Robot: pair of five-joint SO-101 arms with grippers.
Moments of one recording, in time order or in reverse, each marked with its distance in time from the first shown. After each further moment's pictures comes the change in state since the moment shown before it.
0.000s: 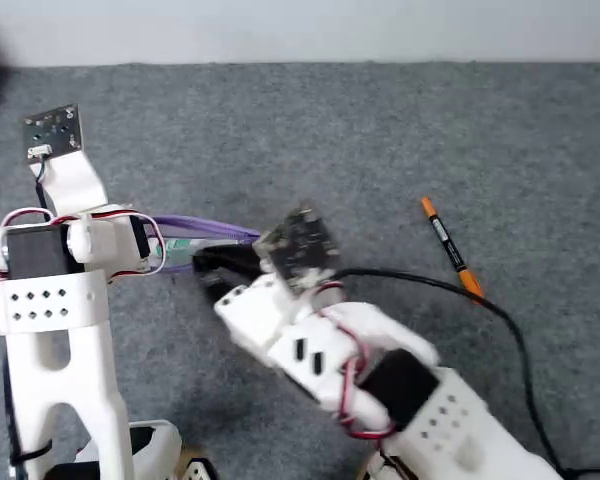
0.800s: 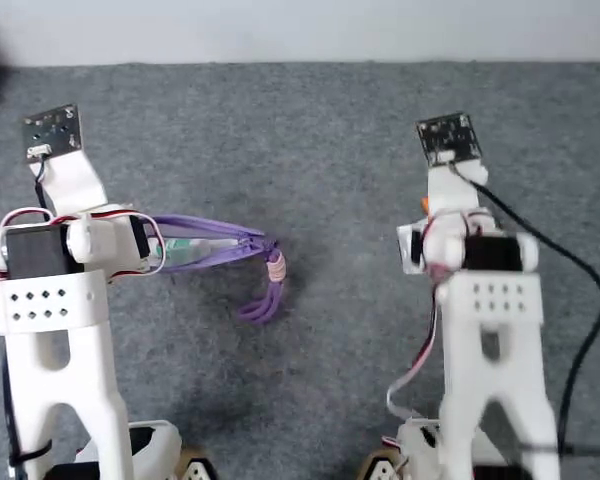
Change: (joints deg) left arm 0.0 0.0 0.0 0.0 0.0; right arm 49.5 28.3 -15.9 30.7 16.2
